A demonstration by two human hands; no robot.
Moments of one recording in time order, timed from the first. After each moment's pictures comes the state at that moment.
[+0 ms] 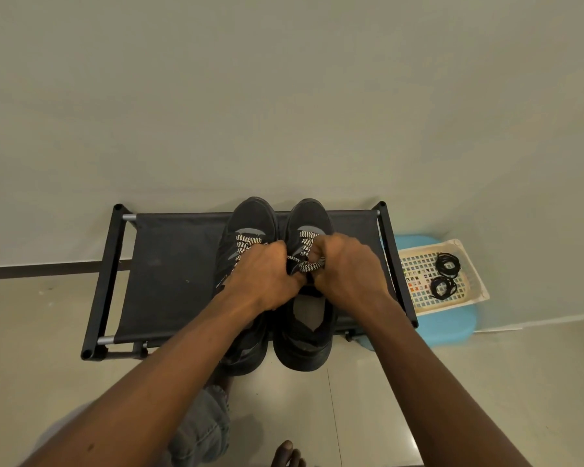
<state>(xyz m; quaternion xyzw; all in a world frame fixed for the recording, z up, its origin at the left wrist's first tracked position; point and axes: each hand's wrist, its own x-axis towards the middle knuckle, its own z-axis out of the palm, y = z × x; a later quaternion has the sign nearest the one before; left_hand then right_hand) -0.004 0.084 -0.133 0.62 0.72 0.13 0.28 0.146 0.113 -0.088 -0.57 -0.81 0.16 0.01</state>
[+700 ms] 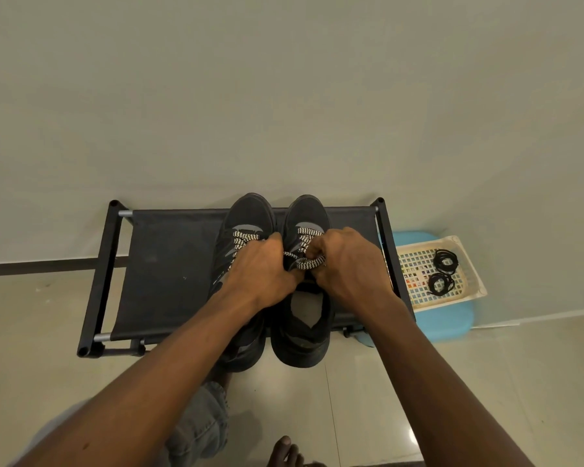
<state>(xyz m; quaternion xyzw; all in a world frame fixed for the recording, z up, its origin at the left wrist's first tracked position) -0.002 0.082 -0.131 0.61 0.72 0.17 0.28 0.154 0.116 -0.088 -0.53 -0.84 0.11 0.02</state>
